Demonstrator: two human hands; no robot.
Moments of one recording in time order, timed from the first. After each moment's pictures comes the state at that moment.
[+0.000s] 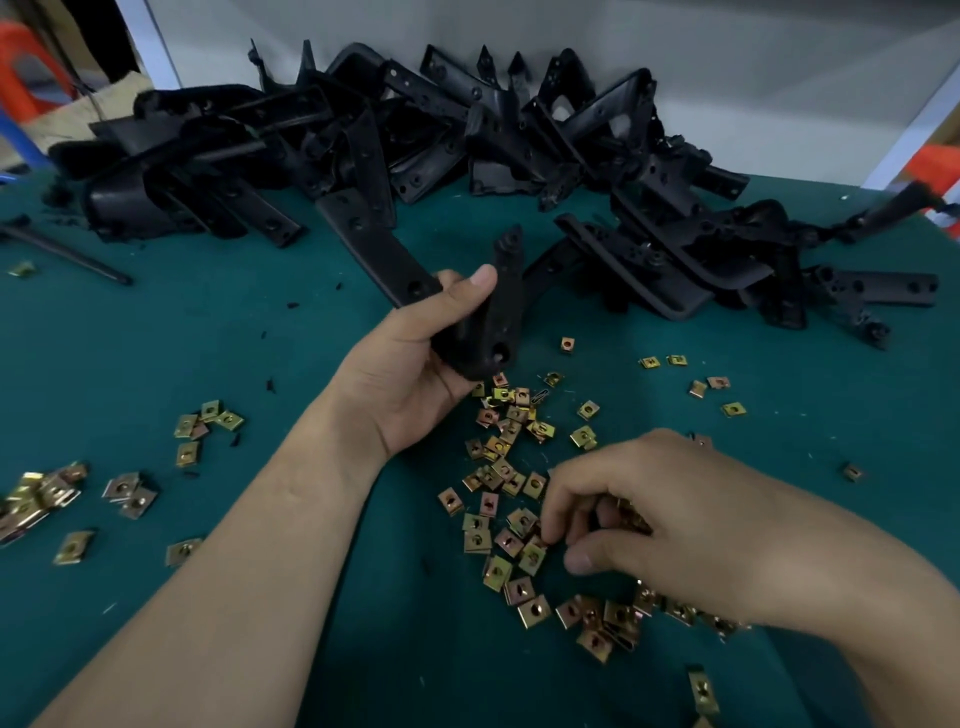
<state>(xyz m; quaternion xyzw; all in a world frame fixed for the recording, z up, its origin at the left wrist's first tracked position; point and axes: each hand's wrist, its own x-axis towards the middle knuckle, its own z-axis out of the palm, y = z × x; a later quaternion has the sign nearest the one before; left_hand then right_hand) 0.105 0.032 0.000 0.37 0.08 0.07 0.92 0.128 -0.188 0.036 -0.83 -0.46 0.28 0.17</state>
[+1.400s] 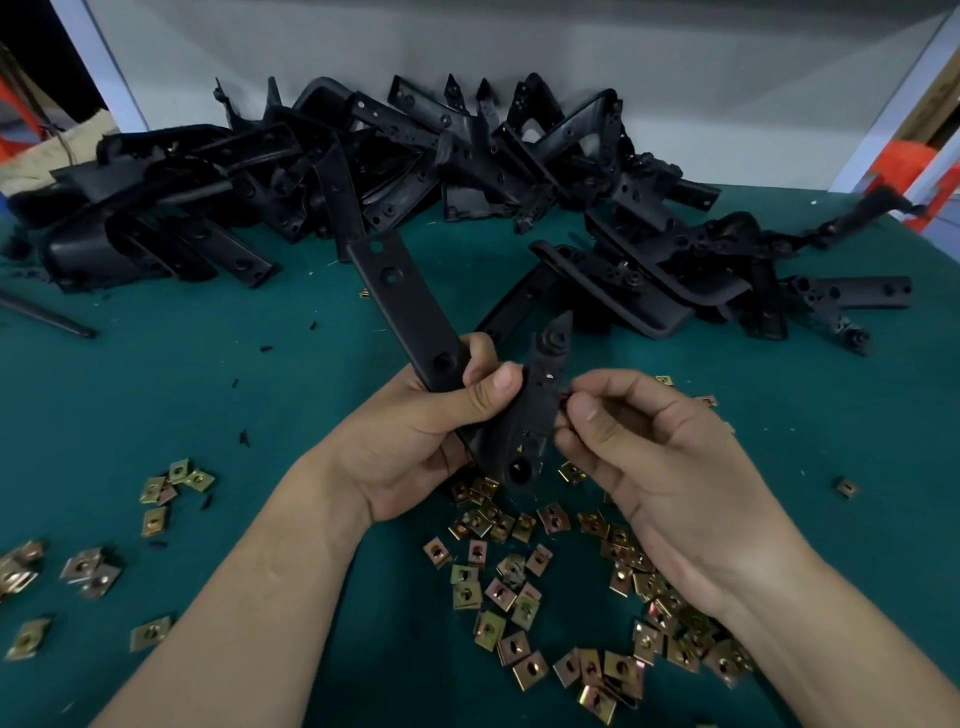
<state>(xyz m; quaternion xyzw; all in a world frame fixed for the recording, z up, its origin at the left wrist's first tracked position) 0.101 0.026 -0.007 0.49 -0.06 -0.05 0.87 0.132 -0.165 0.018 -0.55 -0.09 0.23 0.80</state>
